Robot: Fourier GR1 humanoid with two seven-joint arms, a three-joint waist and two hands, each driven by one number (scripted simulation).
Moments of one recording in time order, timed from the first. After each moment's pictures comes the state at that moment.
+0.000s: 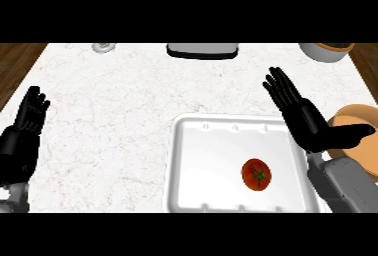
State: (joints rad) left arm -0.04 0.51 -0.09 -1.60 0.23 0.33 -0.04; right arm -0.34 -0.41 0.31 -1.40 -0.48 -0.02 -0.21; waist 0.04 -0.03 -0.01
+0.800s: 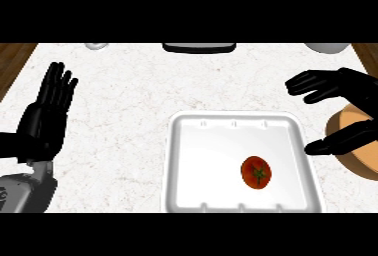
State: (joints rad) left arm -0.20 0.40 -0.11 -1.62 0.33 0.29 -0.02; right arm -0.54 -0.73 0.28 -1.38 -0.15 0.43 -0.81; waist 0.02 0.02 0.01
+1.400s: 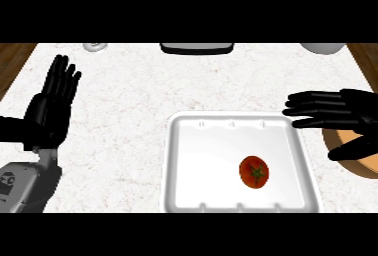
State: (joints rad) left arm -0.27 0.38 -0.09 -1.52 0.33 0.26 -0.02; right arm -0.50 -0.90 0.42 -1.37 0.28 0.23 -1.01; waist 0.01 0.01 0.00
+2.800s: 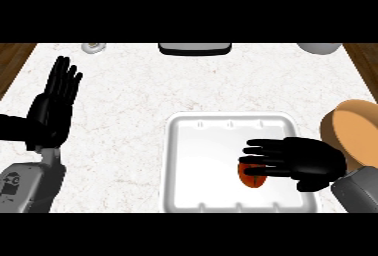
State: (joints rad) left arm -0.27 0.30 0.00 -1.51 0.24 0.20 0.01; right arm -0.30 -0.64 0.48 -1.44 0.80 0.15 -0.97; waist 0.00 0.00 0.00
